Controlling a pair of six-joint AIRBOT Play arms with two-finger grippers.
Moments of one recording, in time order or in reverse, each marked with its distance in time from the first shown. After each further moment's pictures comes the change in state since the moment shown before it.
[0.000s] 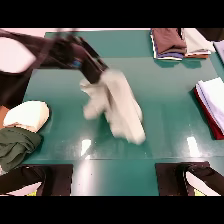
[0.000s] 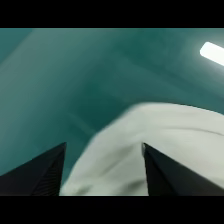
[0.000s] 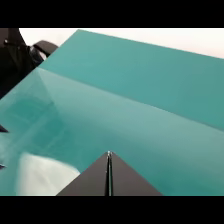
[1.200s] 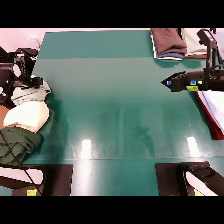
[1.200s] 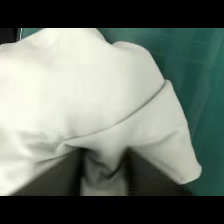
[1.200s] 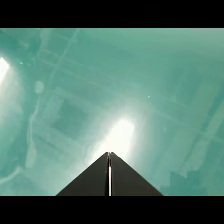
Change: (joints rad) left arm 0.846 -0.356 -0.258 0.333 0.164 -0.422; right arm -0.001 0.072 -0.505 -0.007 0.013 -0.018
